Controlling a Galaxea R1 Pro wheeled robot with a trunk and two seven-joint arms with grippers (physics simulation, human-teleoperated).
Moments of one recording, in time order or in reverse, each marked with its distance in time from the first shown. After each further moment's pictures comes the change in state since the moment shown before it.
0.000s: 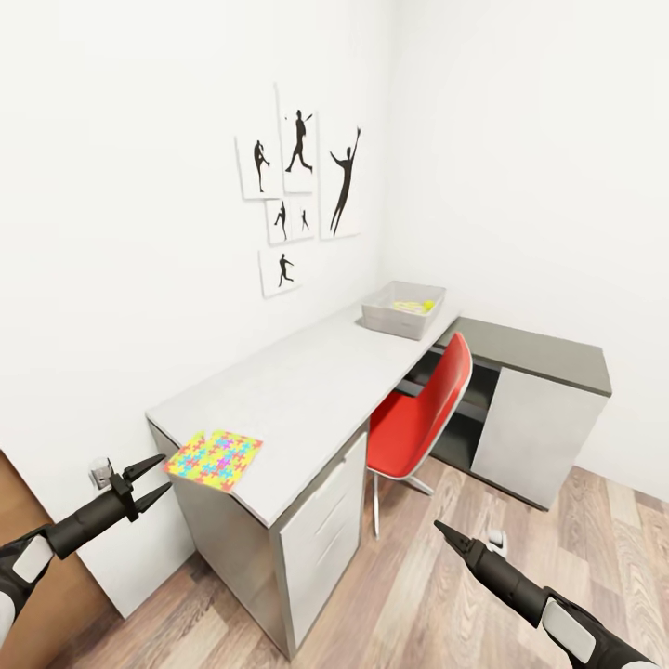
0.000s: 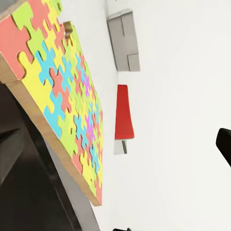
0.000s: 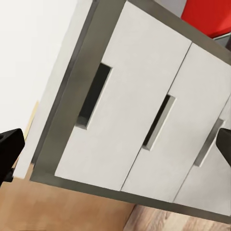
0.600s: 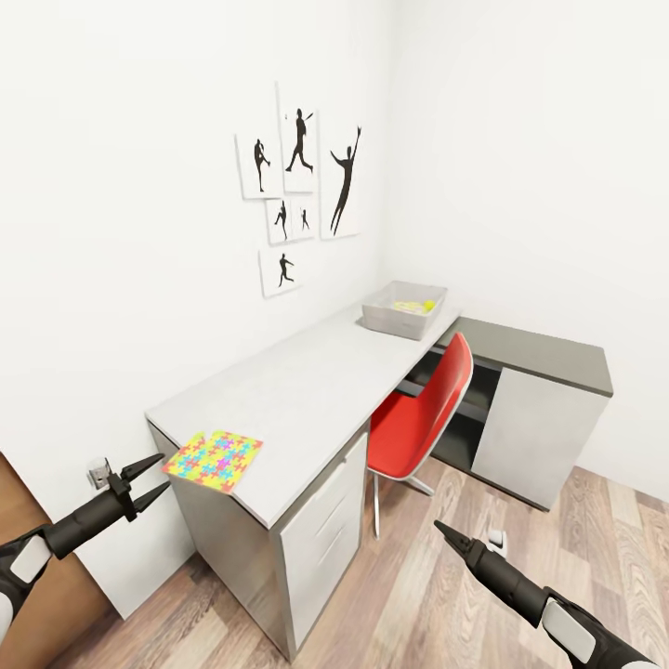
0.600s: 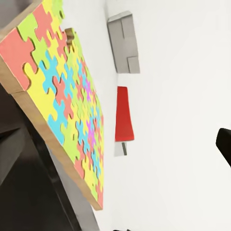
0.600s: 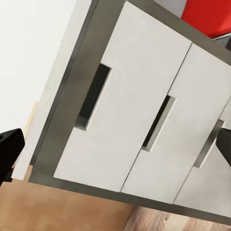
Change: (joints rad) left arm 0.000 0.004 0.006 0.000 0.000 0.001 -0.002; right arm 0.000 0.000 0.000 0.000 0.000 0.000 0.001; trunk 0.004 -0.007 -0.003
